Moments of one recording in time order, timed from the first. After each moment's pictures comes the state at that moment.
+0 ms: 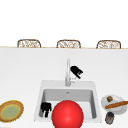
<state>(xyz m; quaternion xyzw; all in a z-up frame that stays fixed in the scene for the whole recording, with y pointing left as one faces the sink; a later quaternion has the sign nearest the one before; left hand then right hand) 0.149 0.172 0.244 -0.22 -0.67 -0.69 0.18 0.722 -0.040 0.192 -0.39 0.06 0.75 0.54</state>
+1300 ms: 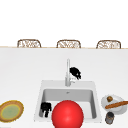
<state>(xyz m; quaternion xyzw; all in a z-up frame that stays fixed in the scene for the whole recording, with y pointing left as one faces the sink) 0.149 0.172 0.244 -0.22 -0.67 -0.69 0.18 0.697 -0.028 0.189 -0.41 0.09 0.74 0.52</state>
